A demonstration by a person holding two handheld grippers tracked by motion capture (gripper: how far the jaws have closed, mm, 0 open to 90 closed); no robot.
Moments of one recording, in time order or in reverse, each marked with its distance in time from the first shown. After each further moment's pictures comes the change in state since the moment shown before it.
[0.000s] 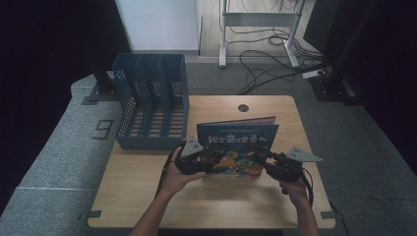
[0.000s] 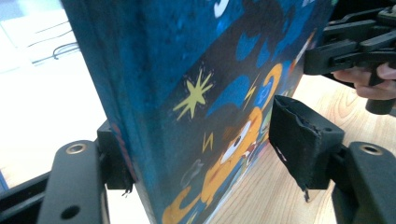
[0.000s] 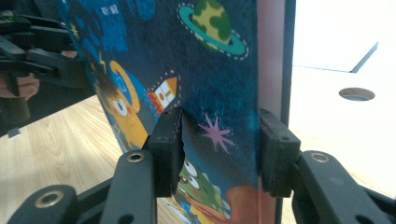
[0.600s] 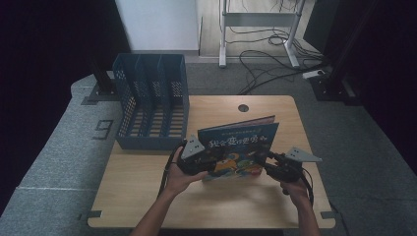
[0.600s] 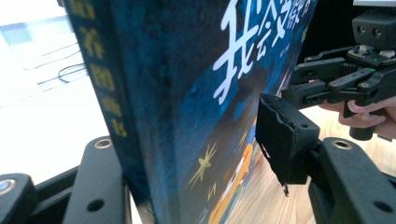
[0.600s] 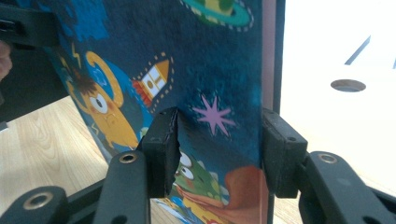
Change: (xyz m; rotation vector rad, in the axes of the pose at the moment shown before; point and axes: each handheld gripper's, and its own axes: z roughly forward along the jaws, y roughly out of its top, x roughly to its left) left arm -0.011 0.012 -0.005 -0.075 0.014 0.005; right arm -0.003 -0.004 0.001 0.029 -0.025 -0.004
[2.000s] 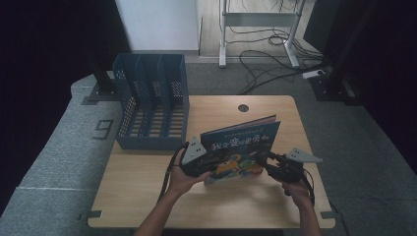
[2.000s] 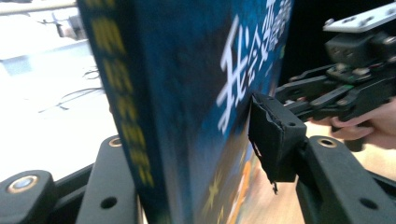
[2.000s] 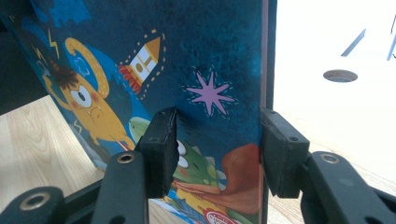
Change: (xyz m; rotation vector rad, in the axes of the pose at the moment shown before) left arm -0.006 0.001 0.001 -0.087 -0.045 0.051; right arm -0.006 -0.006 -0.002 0.021 -0.016 -0.001
